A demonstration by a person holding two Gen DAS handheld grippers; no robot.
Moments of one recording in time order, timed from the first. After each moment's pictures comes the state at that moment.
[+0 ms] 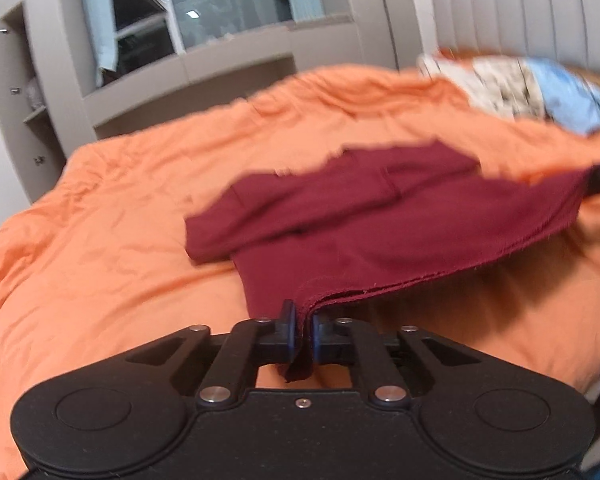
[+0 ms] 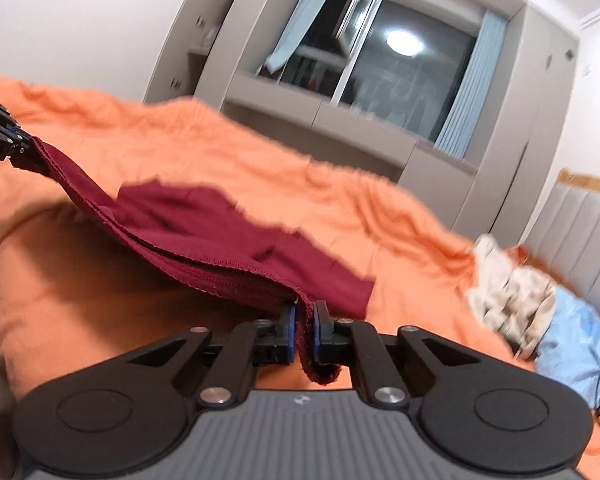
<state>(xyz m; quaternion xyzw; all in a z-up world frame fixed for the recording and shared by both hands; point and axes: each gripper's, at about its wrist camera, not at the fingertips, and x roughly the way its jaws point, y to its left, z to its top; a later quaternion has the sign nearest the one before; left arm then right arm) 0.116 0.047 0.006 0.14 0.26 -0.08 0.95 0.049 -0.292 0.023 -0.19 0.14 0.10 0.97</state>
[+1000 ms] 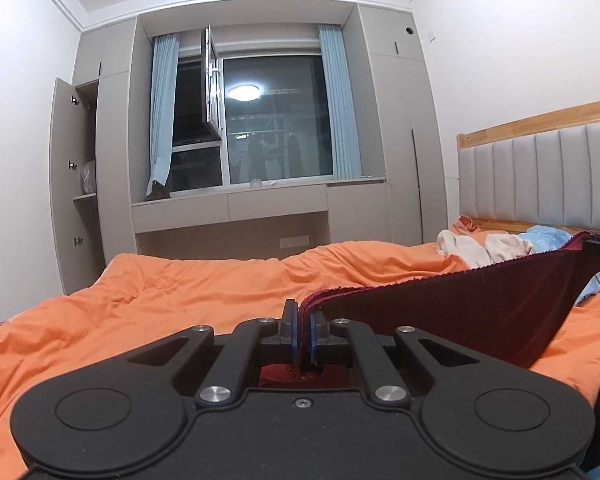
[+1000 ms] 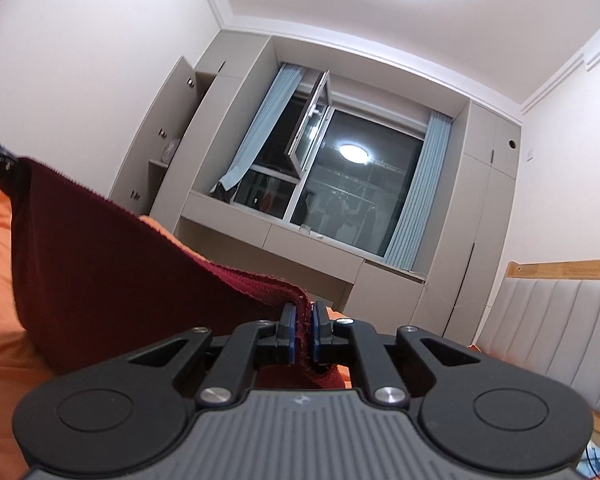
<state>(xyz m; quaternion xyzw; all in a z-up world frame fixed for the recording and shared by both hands) 0.040 0.032 0.129 0.07 0.06 -0.06 0.99 0.041 -0.316 0.109 -0.18 -0.04 0.06 0.98</state>
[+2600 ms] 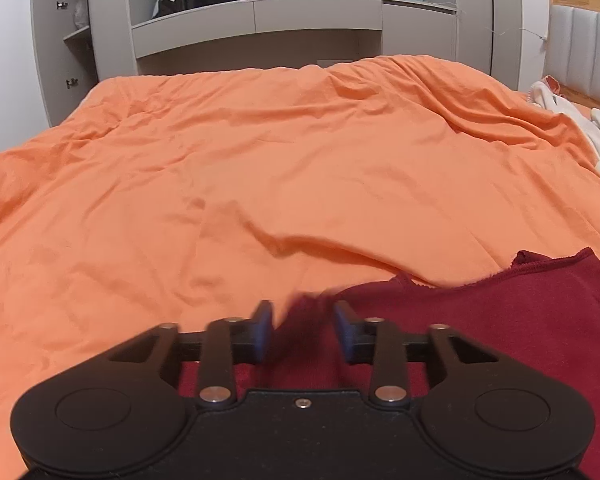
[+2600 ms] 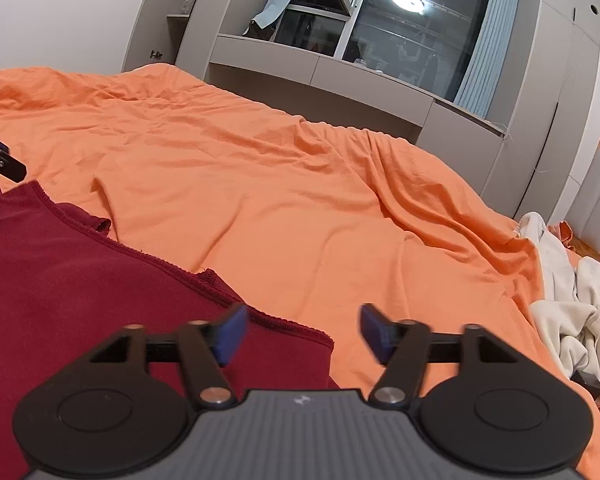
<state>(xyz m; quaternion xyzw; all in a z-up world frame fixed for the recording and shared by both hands) 0.396 0.068 -0.025 0.04 0.32 0.00 0.95 0.354 -0.290 -0.031 -0.18 0.20 0.11 0.96</state>
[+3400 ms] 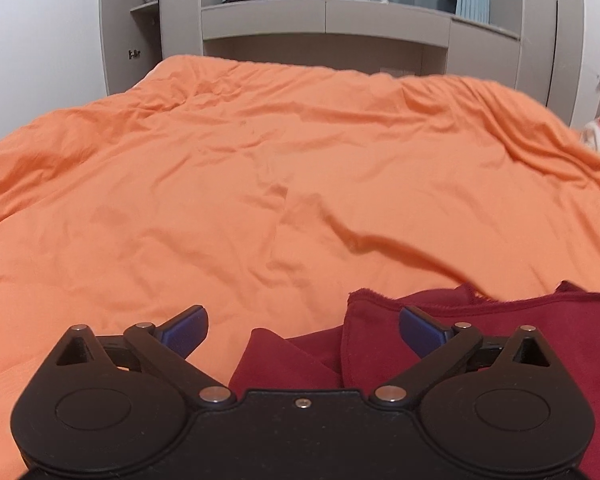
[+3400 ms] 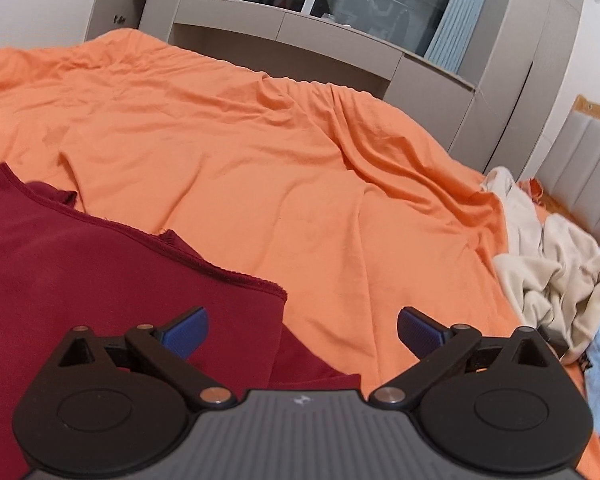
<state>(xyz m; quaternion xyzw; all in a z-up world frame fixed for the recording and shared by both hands) 0.367 0.115 -0.008 -0.02 0.31 0.08 0.95 0.348 -0.309 -0.019 -0.17 0.27 0.05 0.95</state>
